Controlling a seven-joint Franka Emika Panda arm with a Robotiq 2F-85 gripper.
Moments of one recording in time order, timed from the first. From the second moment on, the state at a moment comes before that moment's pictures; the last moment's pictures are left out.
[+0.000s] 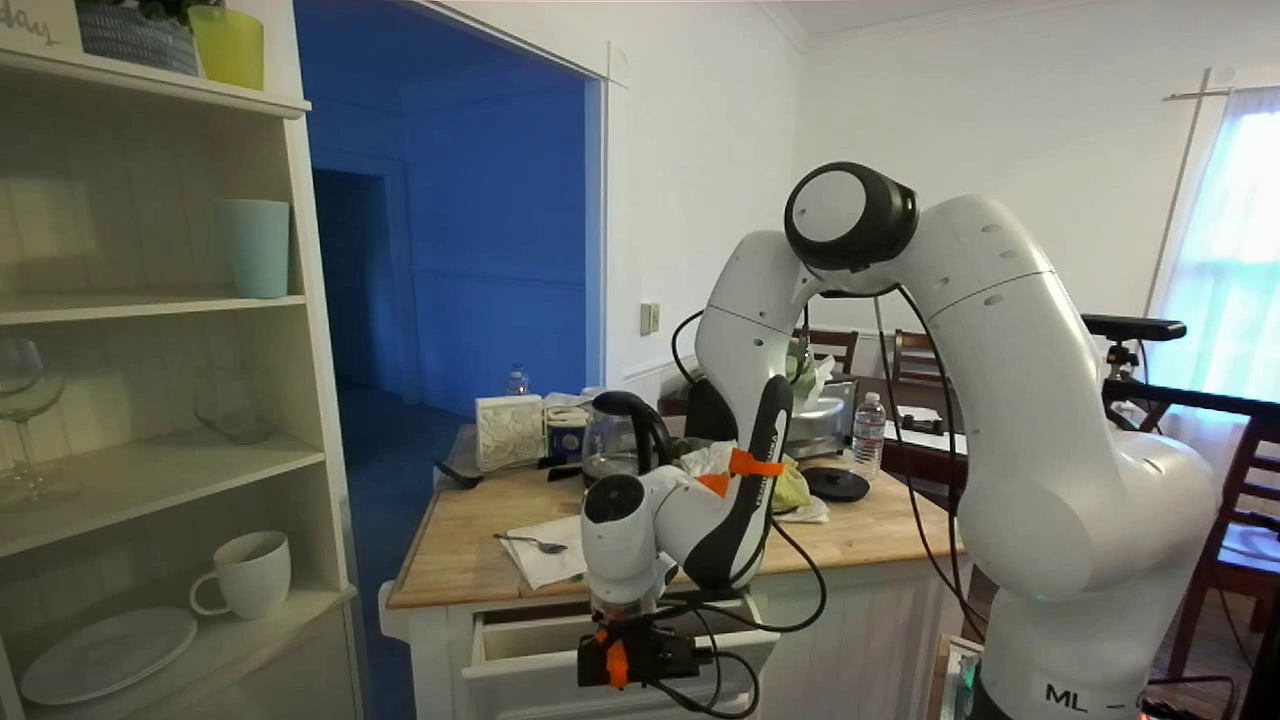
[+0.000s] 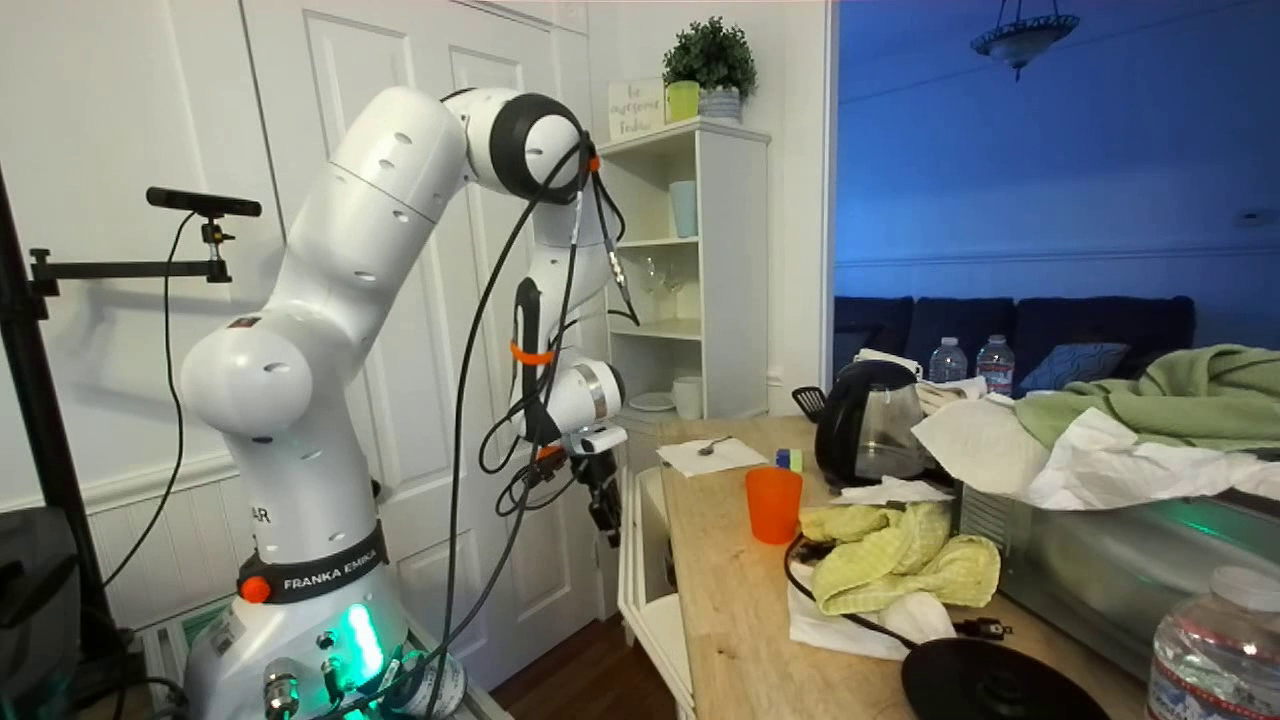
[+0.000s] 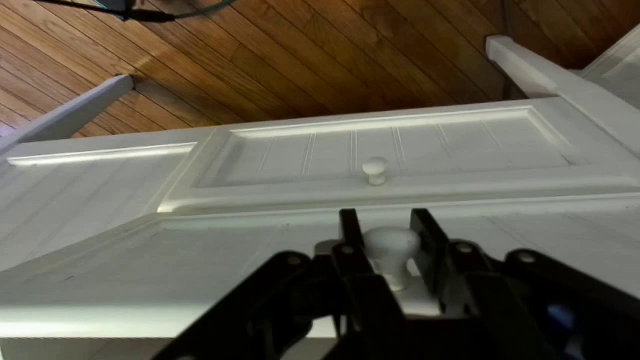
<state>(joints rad) -0.50 0.58 0.52 -2.38 -1.42 2.61 2.19</state>
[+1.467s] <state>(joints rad) -0.45 0.69 0.51 -2.36 -1.22 2.62 1.98</state>
